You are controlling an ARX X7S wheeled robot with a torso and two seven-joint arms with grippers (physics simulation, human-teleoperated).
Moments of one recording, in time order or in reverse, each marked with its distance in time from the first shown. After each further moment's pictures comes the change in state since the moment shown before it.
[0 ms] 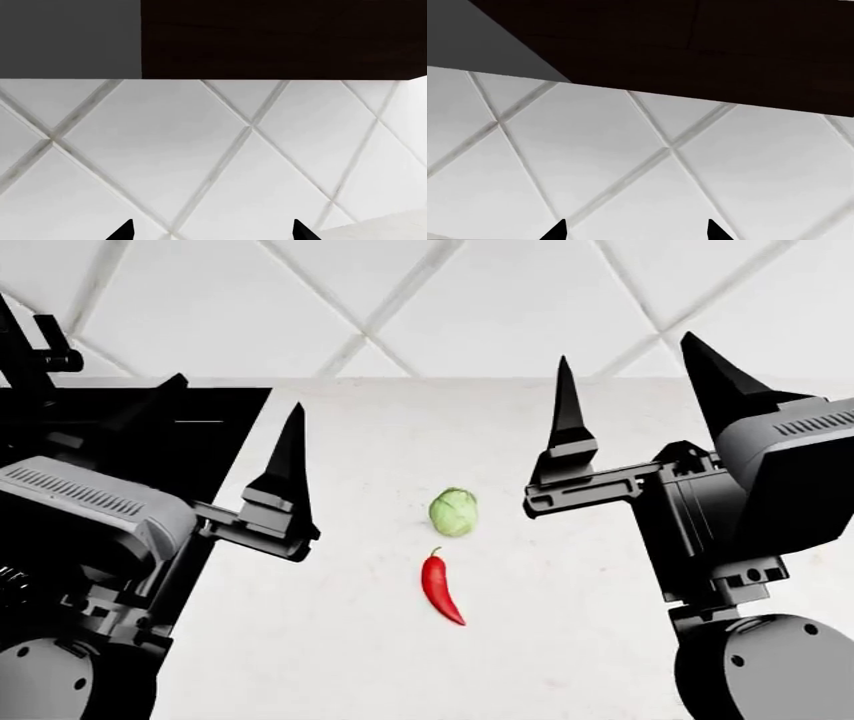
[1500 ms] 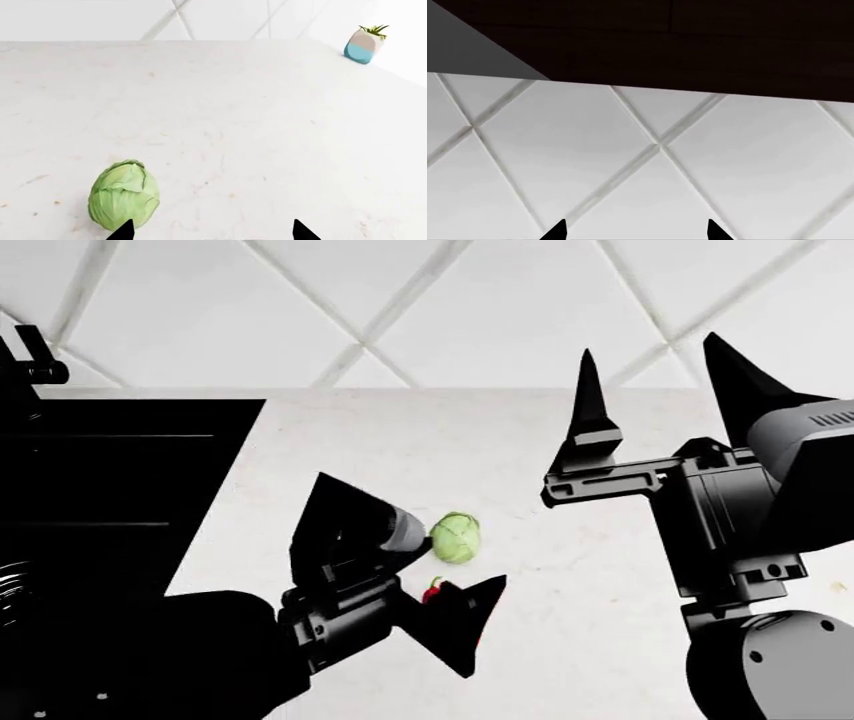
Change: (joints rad) left arm -0.311 0.071 0.281 -0.310 -0.783 -0.577 -0.199; right arm -0.002 0.007 0.053 0.012 0.067 -0.003 0.042
